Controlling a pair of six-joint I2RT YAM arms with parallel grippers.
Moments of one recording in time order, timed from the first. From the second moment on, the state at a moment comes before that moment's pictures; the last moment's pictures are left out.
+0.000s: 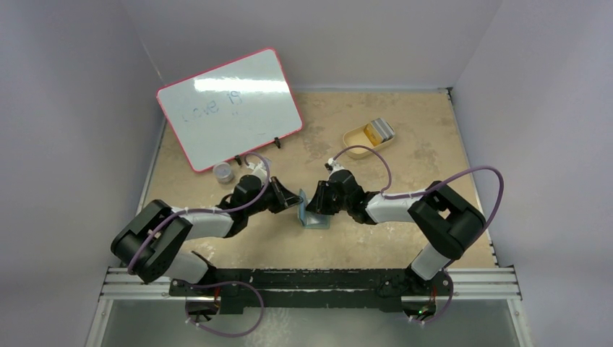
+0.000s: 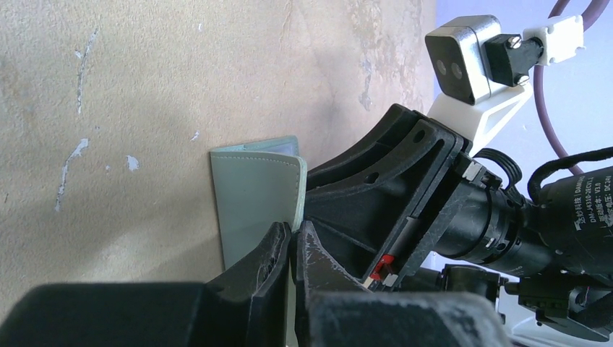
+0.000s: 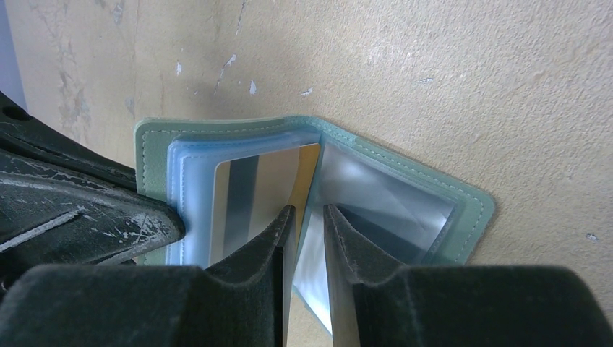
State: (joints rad) left arm -0.62 1.42 0.36 0.63 0.27 -1.05; right arm 0.78 1.64 0.63 0.30 -0.12 0.81
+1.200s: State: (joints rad) left arm -0.62 1.49 0.32 0.77 0.28 -1.14; right arm 0.77 1.41 0.60 0.22 -0.15 0.82
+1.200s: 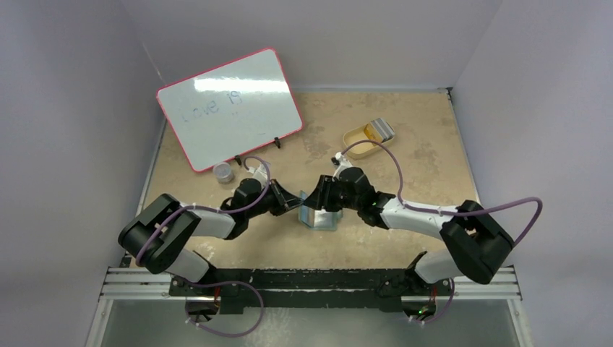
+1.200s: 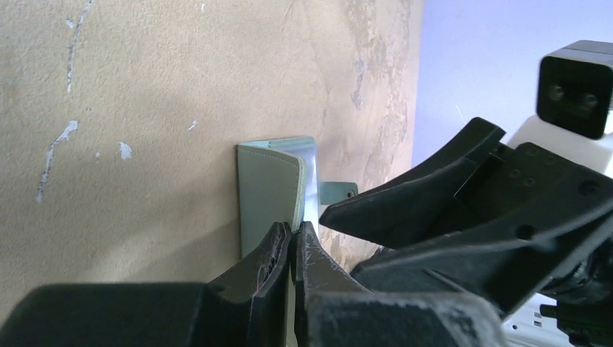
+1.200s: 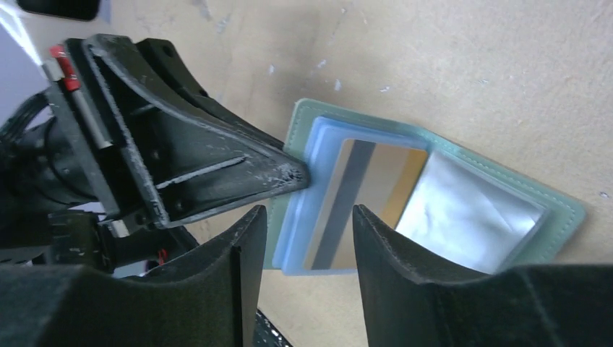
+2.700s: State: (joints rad) left arm -0.64 1.40 0.40 0.55 0.25 -1.07; right arm 0.77 1.66 0.59 0.40 -0.16 0.86
